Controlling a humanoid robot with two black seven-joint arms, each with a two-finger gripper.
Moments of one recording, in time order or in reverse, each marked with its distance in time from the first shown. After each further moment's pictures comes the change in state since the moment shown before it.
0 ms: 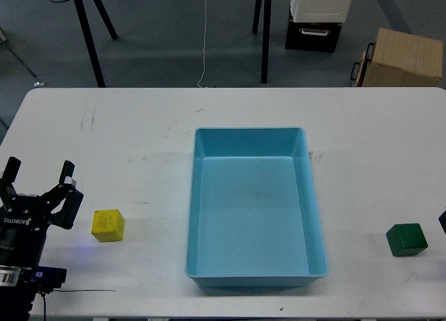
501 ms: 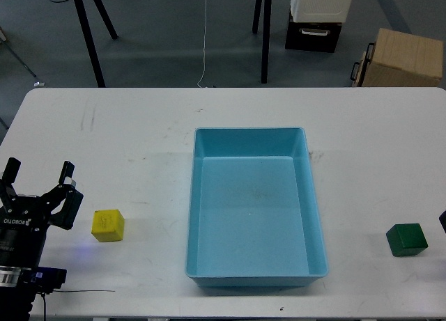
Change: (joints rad) left arm 0.000 -0.001 0.000 0.000 0.000 0.000 -0.002; right arm 0.000 0.000 0.003 0.000 0.001 0.000 0.000
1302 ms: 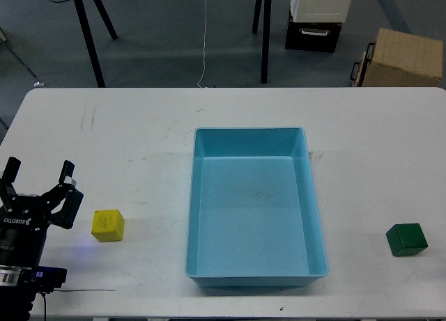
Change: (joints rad) left arm -0.005 -0.001 0.001 0.001 -0.001 0.000 -0.001; right arm 0.026 -0.057 0.065 -0.007 -0.183 0.000 -0.019
